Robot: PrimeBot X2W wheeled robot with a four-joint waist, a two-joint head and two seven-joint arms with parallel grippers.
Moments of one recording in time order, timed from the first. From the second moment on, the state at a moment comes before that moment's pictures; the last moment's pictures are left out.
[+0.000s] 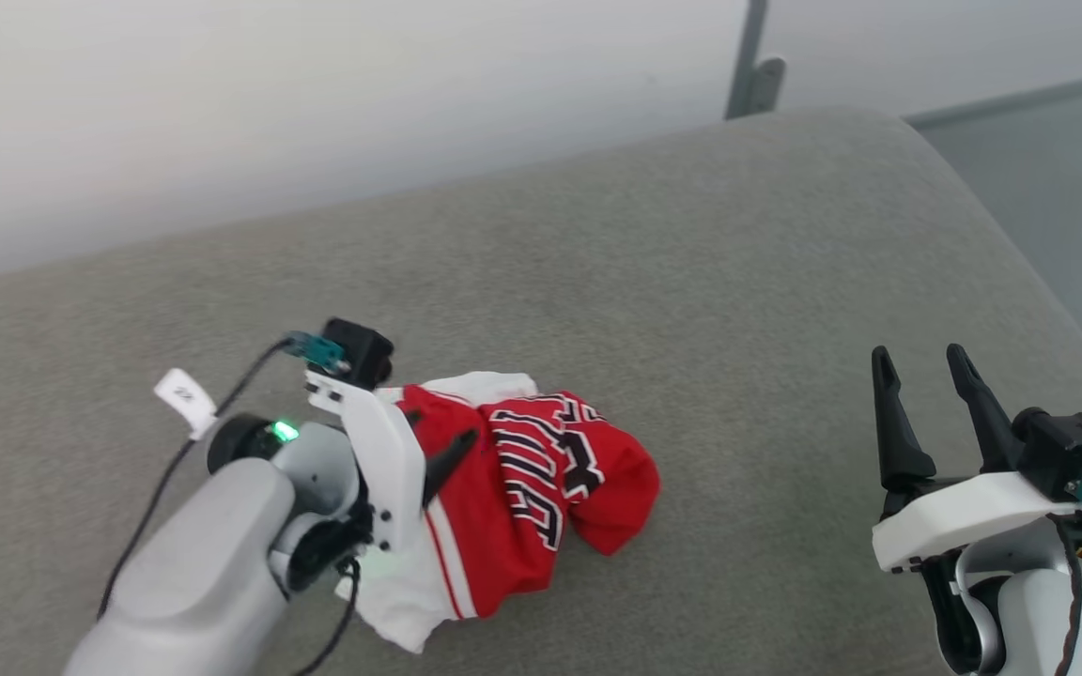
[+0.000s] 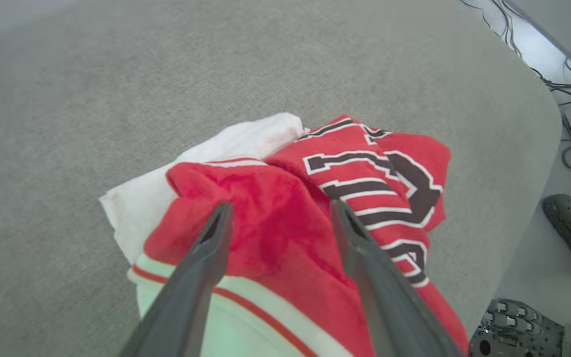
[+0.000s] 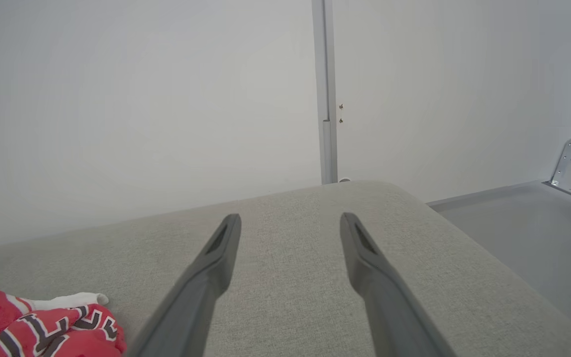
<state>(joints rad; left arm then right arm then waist) -0.59 0.37 -0.71 0.51 -0.81 -0.12 0.39 -0.17 -0.07 -0.06 0.20 0.22 0.13 -0.14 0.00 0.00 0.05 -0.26</state>
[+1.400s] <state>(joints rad) 0.07 0.60 -0.20 0.01 -0.79 0.09 -0.26 -0.05 -0.12 -0.08 0.17 0.24 0.13 -0.15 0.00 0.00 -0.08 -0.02</state>
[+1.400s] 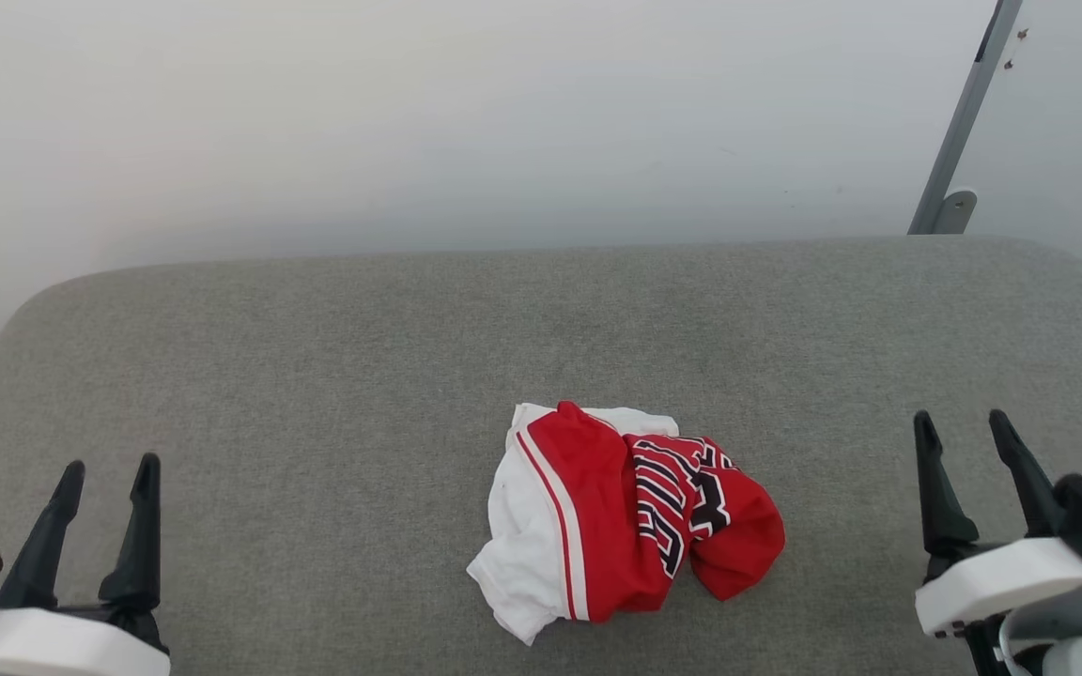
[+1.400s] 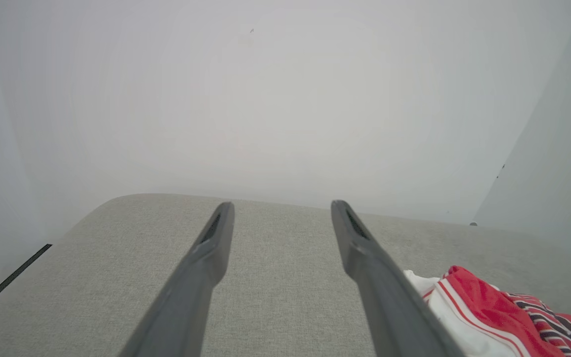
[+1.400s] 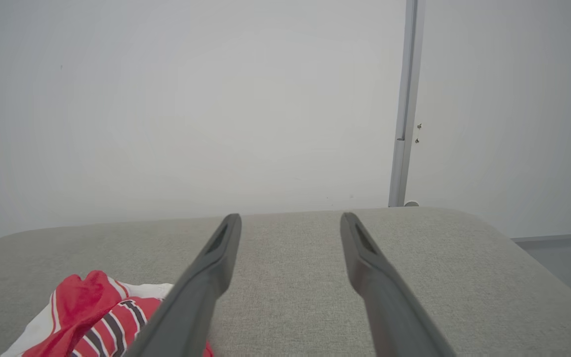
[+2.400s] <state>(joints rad) 0.14 0.40 -0.02 0.09 -0.61 -0.11 -0.26 0.01 -0.08 -0.09 0.13 0.21 0.13 -0.16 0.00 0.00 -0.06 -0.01</state>
